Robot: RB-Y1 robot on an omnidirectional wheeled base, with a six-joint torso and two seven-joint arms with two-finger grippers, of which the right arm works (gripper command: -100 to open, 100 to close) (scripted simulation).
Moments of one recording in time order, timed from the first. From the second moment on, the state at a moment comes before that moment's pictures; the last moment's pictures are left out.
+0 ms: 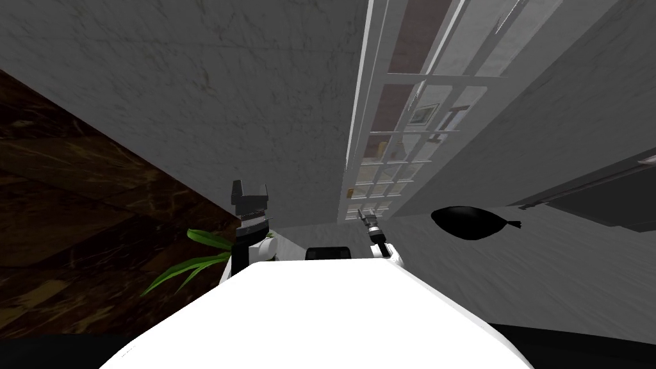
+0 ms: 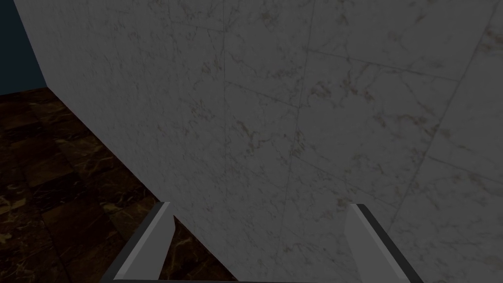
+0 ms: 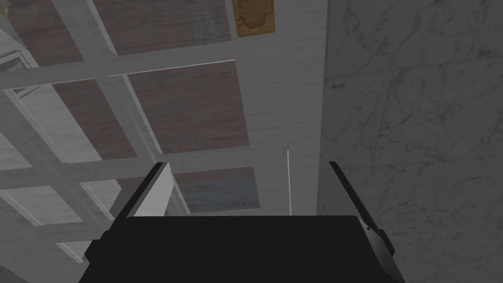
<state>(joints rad) 0.08 -0.13 -0.26 -0.95 0.41 -0.85 0.98</state>
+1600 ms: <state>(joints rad) 0.01 -0.16 -0.34 -0.69 0.45 -0.95 1.12</state>
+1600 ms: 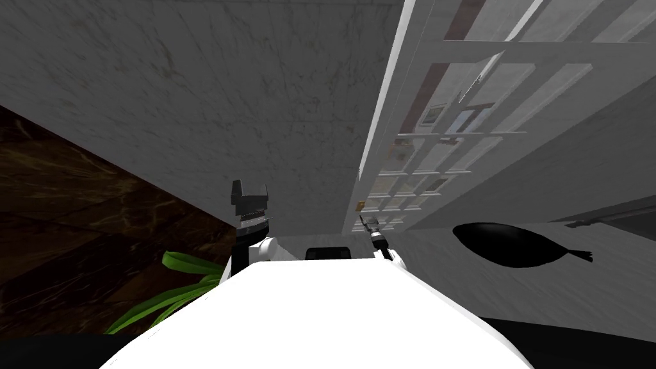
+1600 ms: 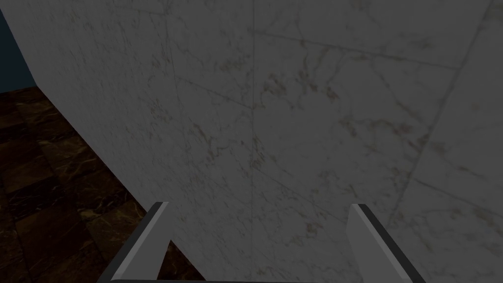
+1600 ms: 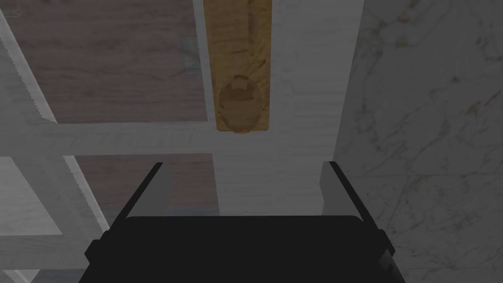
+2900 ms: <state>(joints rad) 0.05 -0.20 -0.38 -0.66 0.42 -0.99 1.08</state>
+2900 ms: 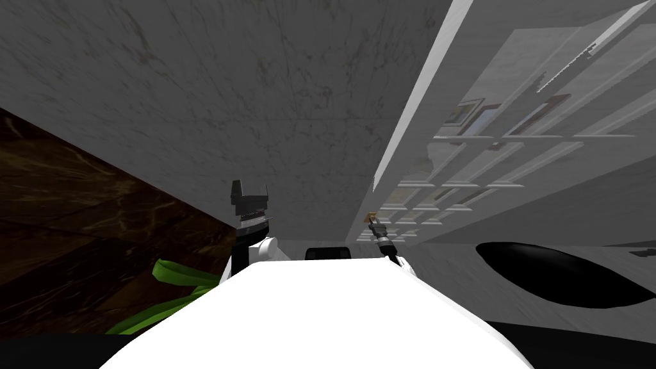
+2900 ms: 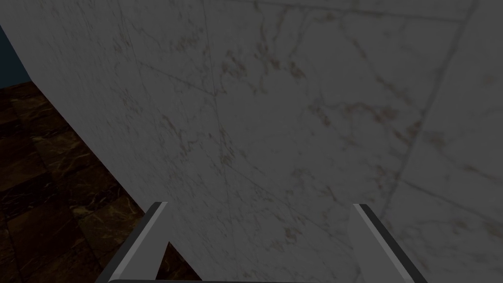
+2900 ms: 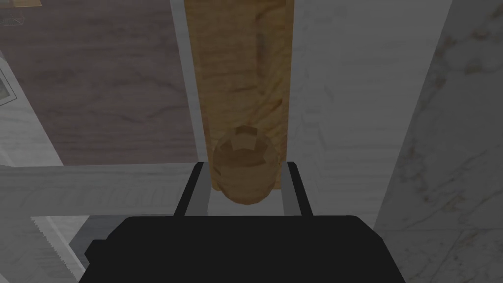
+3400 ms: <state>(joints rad) 0.04 -0.21 -0.39 -0.64 0.43 -1.00 0.97</state>
